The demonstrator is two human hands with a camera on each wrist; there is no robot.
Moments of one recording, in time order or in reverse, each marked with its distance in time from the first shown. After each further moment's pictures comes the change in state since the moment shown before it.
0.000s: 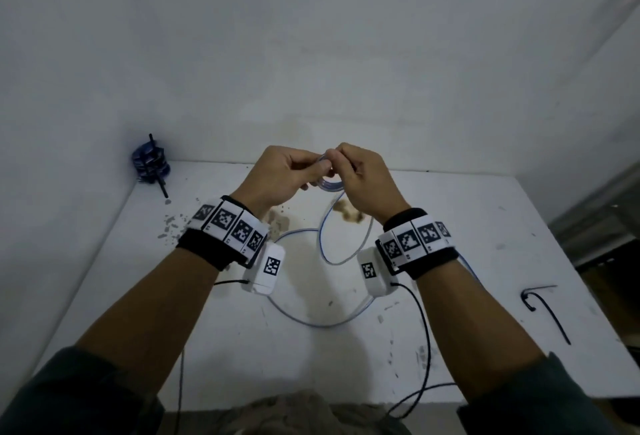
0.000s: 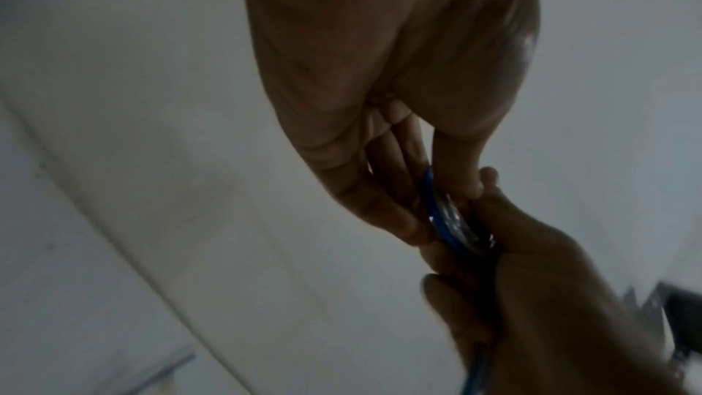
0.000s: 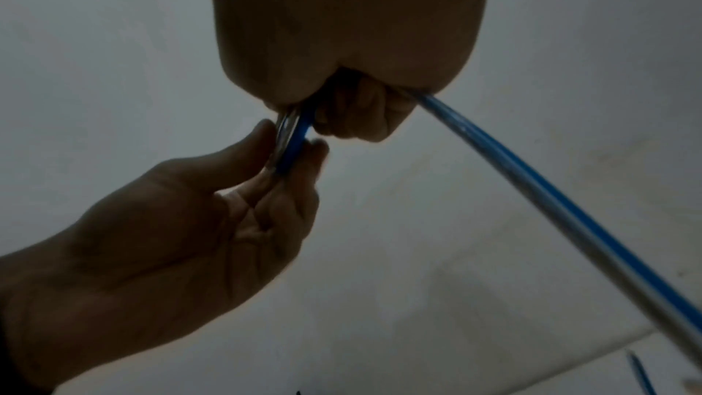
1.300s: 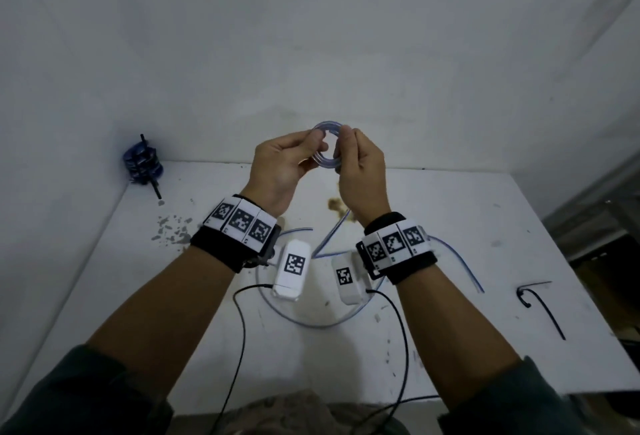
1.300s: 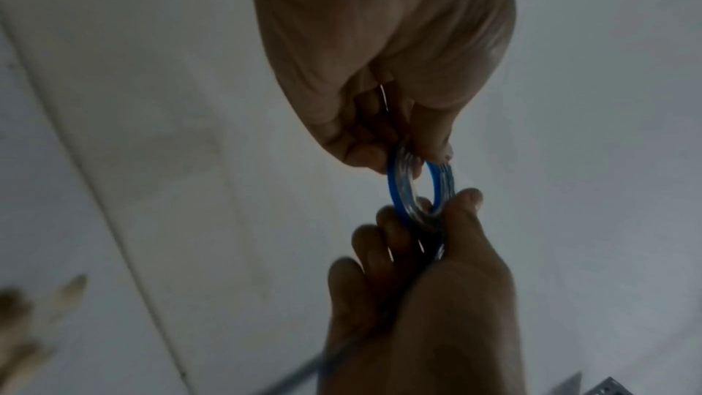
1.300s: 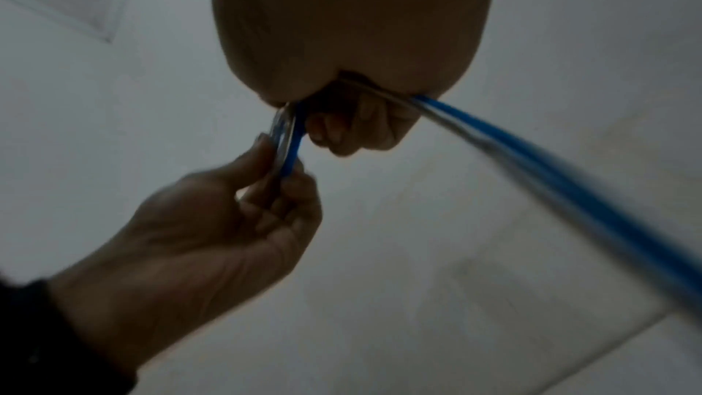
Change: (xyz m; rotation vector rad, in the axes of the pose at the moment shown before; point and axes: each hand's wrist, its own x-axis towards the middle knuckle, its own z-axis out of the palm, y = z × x) left_hand 0.010 0.012 0.022 -0.582 0.221 -0.049; right_hand 0.002 -0.009 0.016 0.234 0.317 0.064
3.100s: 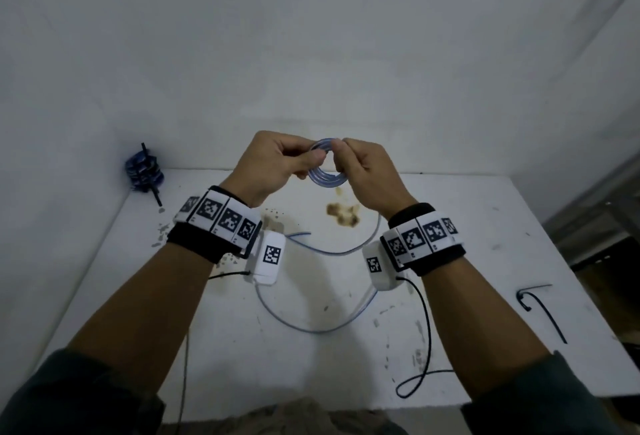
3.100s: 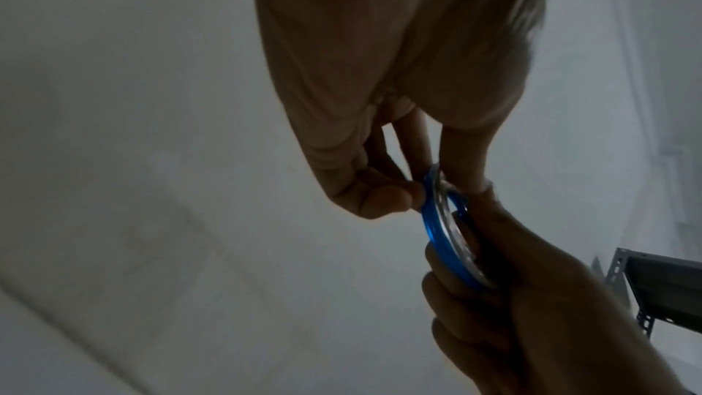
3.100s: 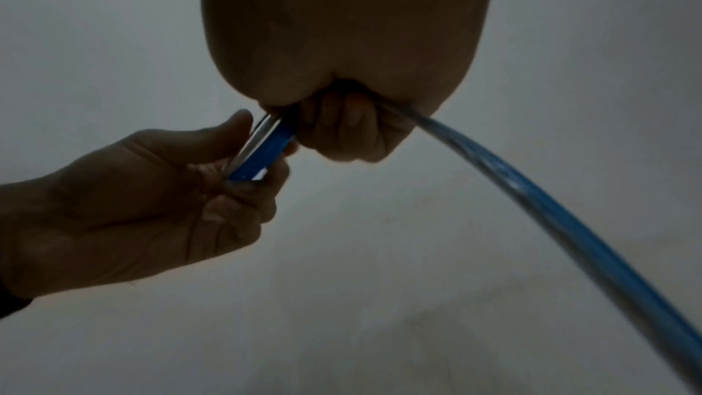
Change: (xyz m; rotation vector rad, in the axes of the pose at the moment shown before) left_hand 0.003 0.022 -0.009 0.479 -0.245 0.155; right_hand 0.014 -0.009 -0.037 -0.220 -0.296 -0.111
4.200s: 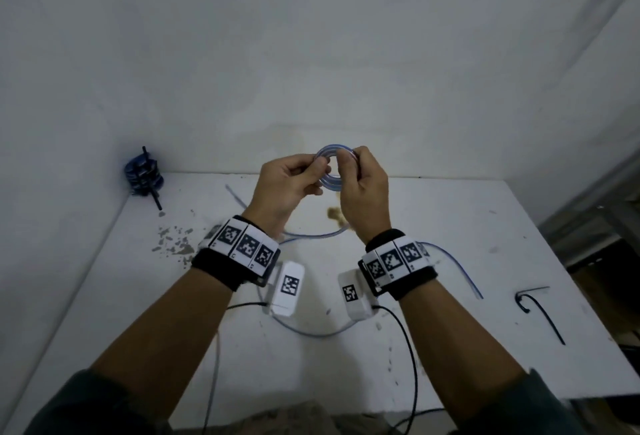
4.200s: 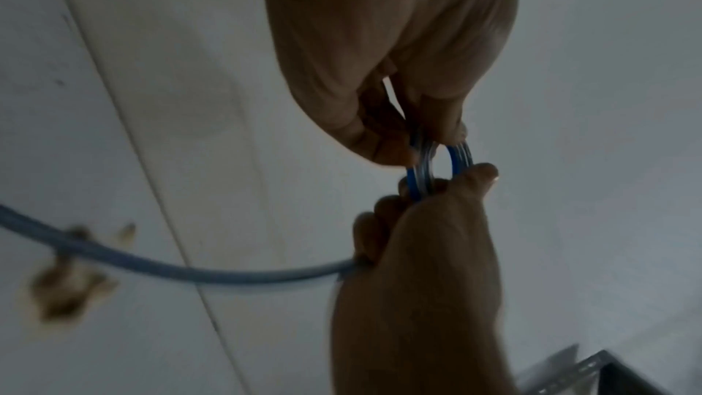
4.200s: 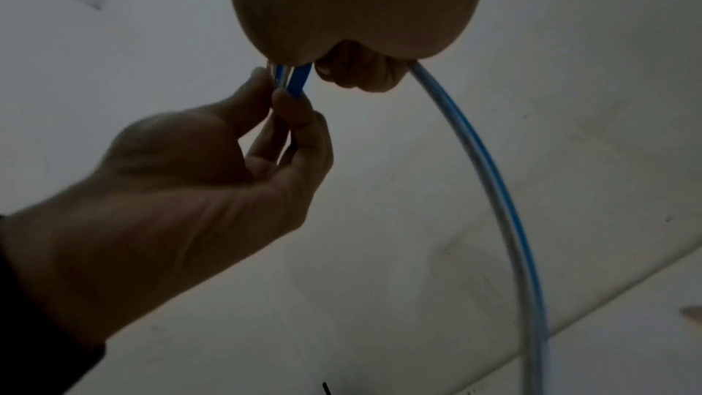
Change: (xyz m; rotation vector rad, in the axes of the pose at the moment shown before) left_hand -0.016 -0.024 0.020 -0.321 0.147 -0.116; right_hand -0.017 -0.003 0.044 0.162 0.391 0.123
